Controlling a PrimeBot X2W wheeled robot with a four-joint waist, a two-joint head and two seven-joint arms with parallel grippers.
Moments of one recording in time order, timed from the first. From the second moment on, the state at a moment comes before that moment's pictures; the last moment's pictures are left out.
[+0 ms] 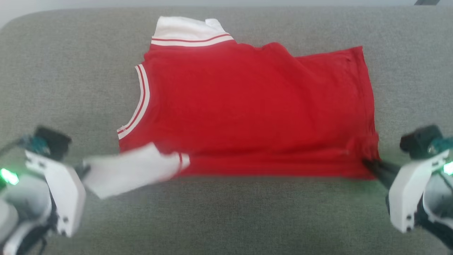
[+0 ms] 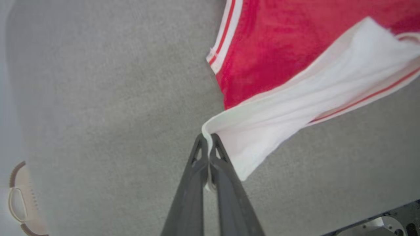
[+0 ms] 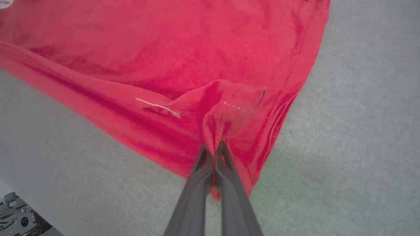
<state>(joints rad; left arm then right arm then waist) -0.50 1.15 -0.84 -0.26 -1.04 0.36 0.46 -0.11 -0.51 0.13 -0.26 0.57 0.13 0.74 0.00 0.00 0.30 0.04</state>
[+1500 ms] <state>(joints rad) -0.95 0.76 -0.85 0.50 -1.02 -0.03 0.53 -0.56 -0.45 0.20 0.13 0.51 0.13 0.49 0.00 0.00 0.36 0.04</state>
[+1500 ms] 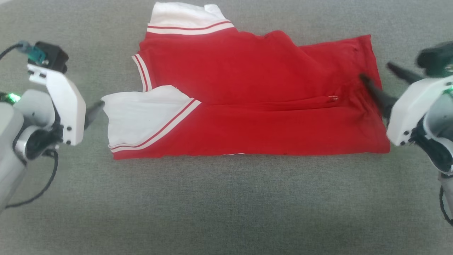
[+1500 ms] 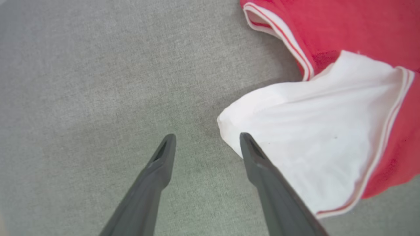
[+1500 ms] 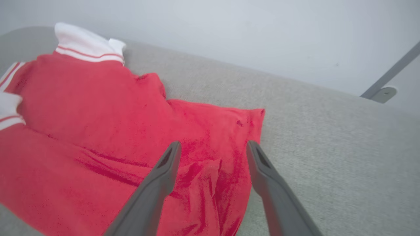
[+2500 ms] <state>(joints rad) -0.63 1.02 -0.75 -0.01 -1.14 0.27 0.49 -0.29 -0.22 -0.11 -0.26 0.27 0.13 0.27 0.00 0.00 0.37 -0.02</state>
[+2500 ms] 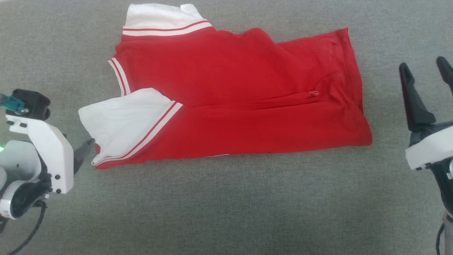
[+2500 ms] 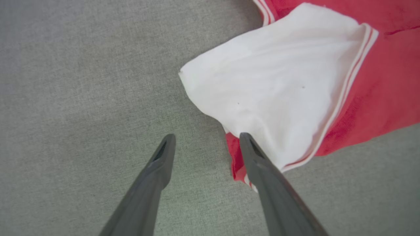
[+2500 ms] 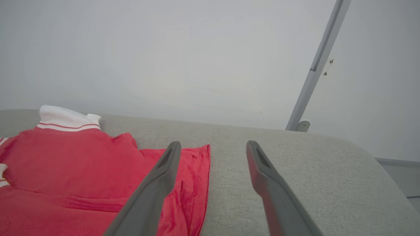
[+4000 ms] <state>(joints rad) -0.72 0.92 -0.82 0.14 -1.15 0.22 0.63 -0.23 -0.18 -0.10 -0.25 0.32 0.13 0.52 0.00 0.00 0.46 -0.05</state>
